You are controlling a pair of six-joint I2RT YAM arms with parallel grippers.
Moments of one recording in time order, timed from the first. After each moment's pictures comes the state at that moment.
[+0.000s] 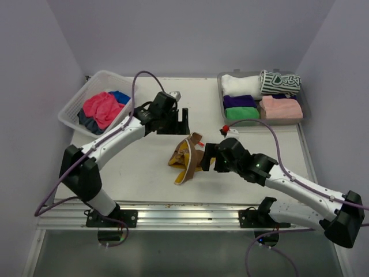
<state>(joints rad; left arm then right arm) -0.63 1.56 1.33 -0.63 0.06 -0.54 0.85 0.99 0.78 -0.57 0.22 0.78</state>
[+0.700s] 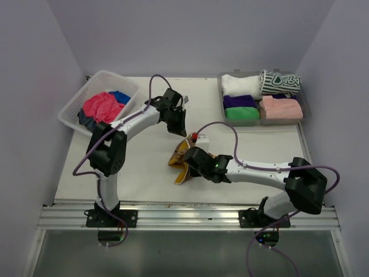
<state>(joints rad) -0.54 1.97 1.53 -0.64 0.29 -0.45 1.09 1.45 0.86 -0.35 0.41 0.86</state>
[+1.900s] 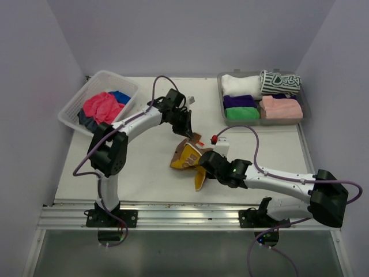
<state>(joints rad) -0.58 1.97 1.54 -0.59 0.43 -0.45 1.07 1.23 0.72 -0.46 0.52 0.94</state>
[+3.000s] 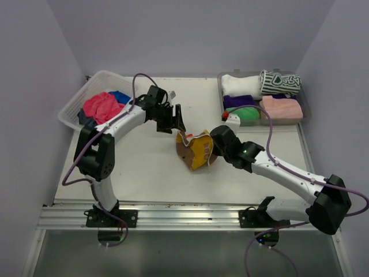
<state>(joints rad) -0.43 1.82 1.42 -0.60 0.41 -0.47 0.81 1.22 0.90 -0.48 0.52 0.73</state>
